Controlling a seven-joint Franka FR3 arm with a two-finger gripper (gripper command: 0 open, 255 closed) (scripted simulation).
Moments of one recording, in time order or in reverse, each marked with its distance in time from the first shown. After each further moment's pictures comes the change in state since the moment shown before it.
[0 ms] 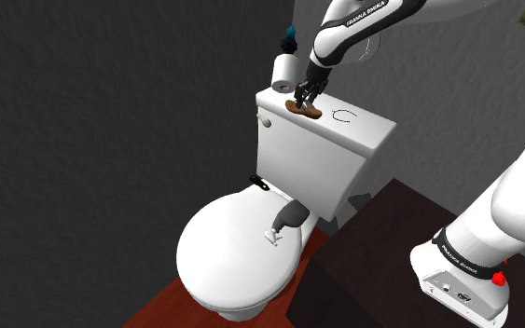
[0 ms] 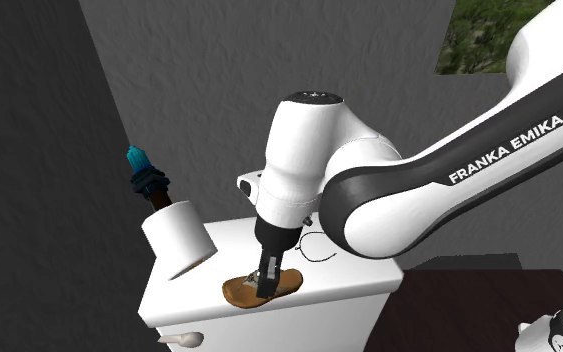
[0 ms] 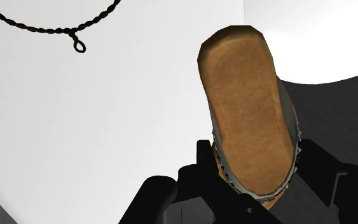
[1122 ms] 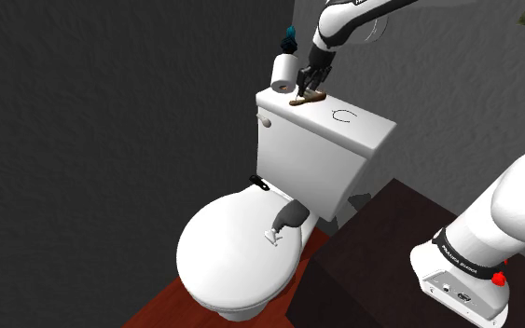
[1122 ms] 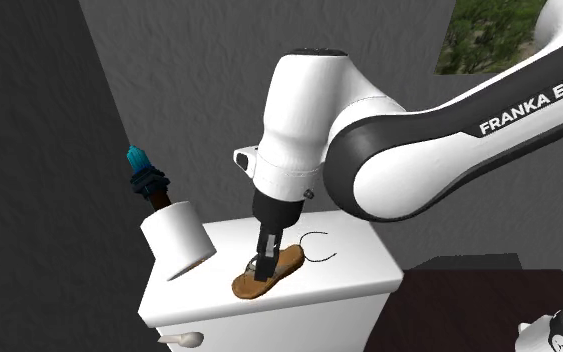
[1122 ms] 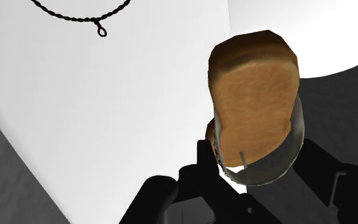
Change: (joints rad) arm 0.001 -0.056 -0.003 0.057 -0.017 -0.113 0.015
